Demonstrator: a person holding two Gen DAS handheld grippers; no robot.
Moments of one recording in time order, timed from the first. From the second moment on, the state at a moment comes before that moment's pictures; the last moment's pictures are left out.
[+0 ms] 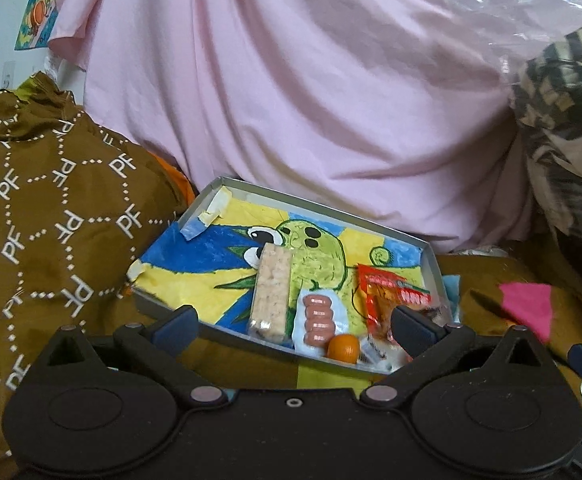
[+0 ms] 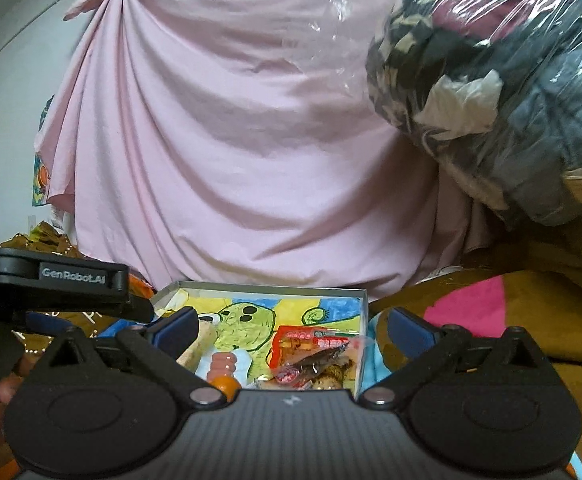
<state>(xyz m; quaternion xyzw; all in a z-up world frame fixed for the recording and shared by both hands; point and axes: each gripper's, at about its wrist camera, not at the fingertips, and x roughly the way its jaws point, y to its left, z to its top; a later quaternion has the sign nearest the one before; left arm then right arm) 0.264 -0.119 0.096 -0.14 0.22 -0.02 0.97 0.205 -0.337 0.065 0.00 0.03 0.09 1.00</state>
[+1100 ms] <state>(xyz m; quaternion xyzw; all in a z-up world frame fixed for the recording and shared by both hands) 0.128 -0.054 0.029 -0.11 0.29 -0.03 0.95 0.088 -0.291 0.014 -0.03 0.21 0.11 0.97</state>
